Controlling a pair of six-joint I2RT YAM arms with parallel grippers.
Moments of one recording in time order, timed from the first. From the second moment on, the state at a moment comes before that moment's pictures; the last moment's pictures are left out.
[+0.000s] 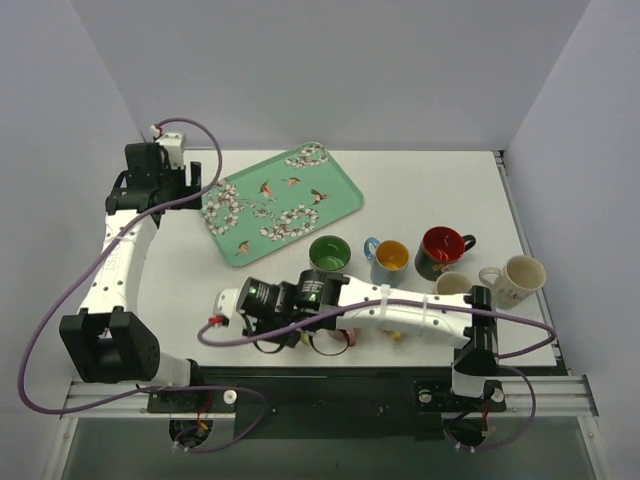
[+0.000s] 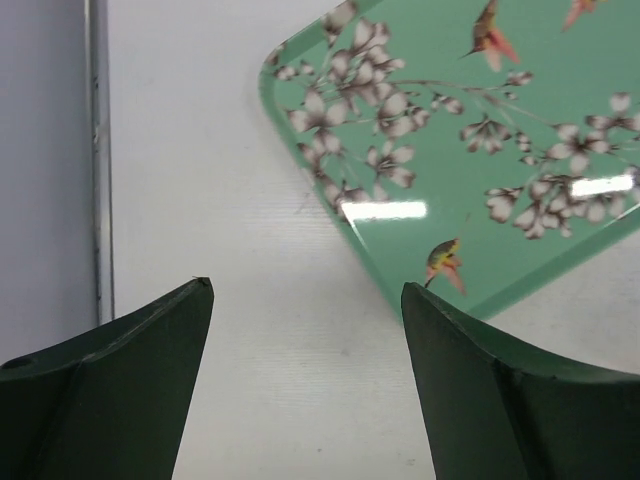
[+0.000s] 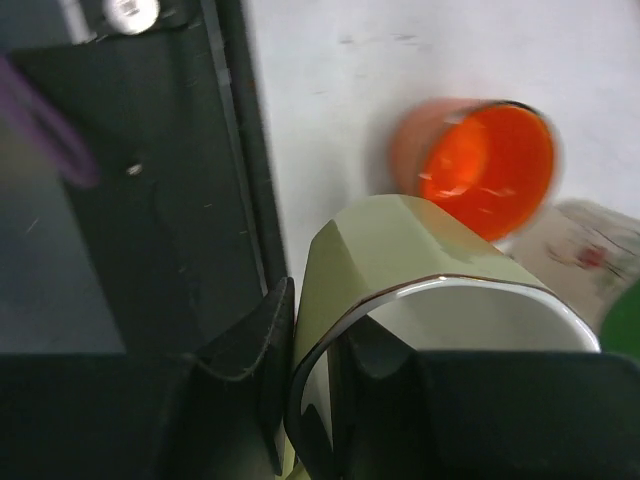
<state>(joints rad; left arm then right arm) 0.00 1.44 1.43 -0.64 0.01 0.07 1.35 1.75 1.76 -1.02 0.13 -0.08</state>
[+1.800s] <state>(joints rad) 0.14 1.40 1.25 -0.51 0.01 0.11 1.28 2.06 1.66 -0.73 -0.05 -0.28</state>
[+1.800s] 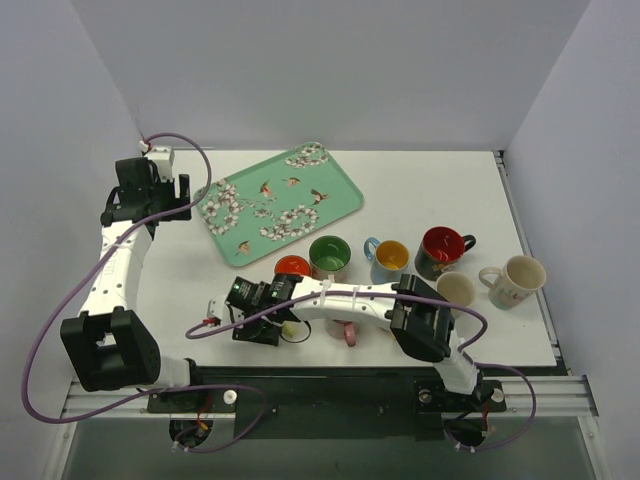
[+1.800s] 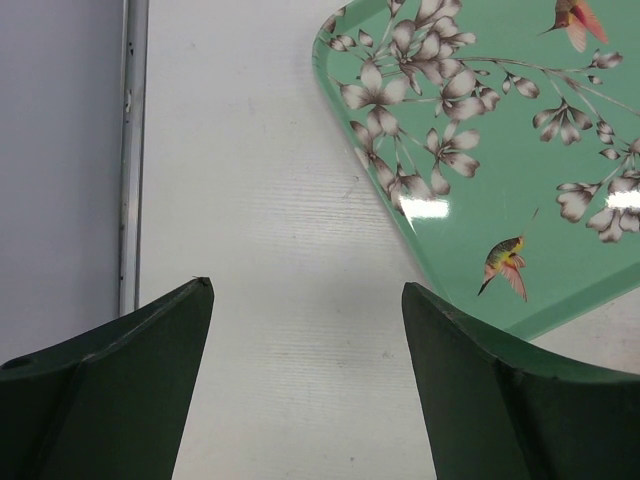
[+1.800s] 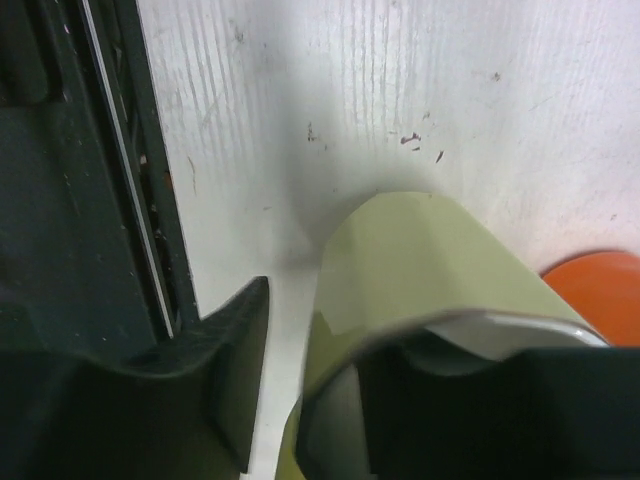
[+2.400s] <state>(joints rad) 0.14 1.40 1.25 -0.51 0.04 0.11 1.28 1.80 1.62 -0.75 0.02 -0.21</state>
